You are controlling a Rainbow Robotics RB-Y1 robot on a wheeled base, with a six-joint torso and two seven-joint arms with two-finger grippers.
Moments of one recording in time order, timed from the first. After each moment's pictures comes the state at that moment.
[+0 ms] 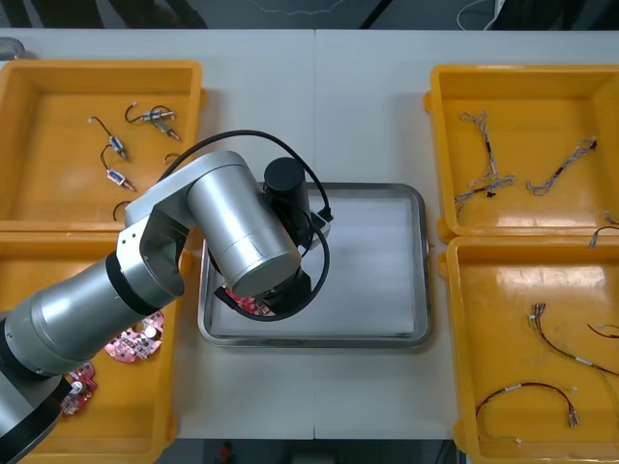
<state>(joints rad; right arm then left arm) 0.03 -0.86 -0.49 -2.45 -0.98 1.91 1.25 -0.68 0.43 -0.75 -1.84 0.55 1.70 -1.24</state>
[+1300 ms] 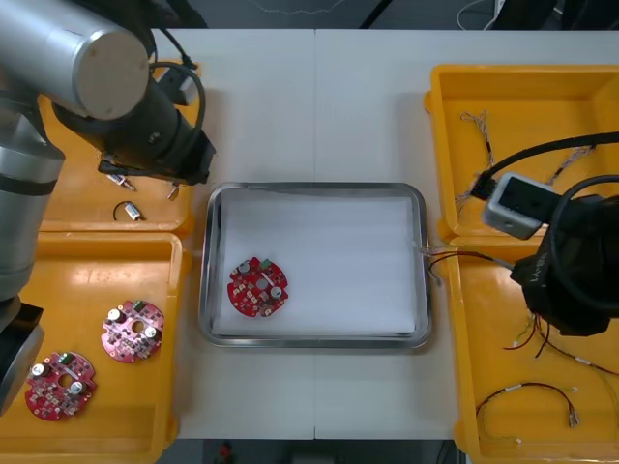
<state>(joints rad) -0.40 -0.92 0.01 -2.59 -1.16 1.92 1.57 -0.76 0.48 -0.14 -1.81 0.55 1.91 -1.24</state>
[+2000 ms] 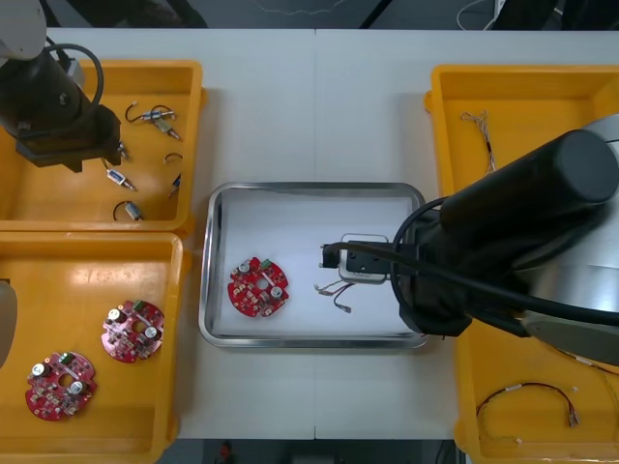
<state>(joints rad) -0.59 -0.65 0.52 -2.46 -0.72 1.91 1.87 -0.82 0.52 0.13 -1.45 0.40 1.91 -1.24</state>
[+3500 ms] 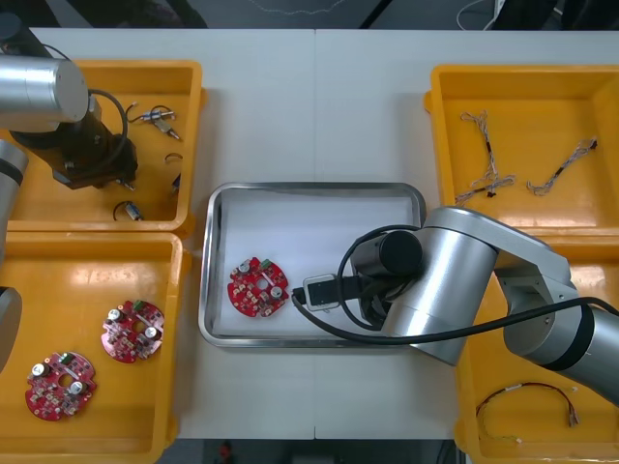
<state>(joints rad) -0.59 -0.60 0.87 -2.06 -0.35 1.51 2.17 -0.82 0.52 0.03 -1.07 0.39 1.44 -1.24</state>
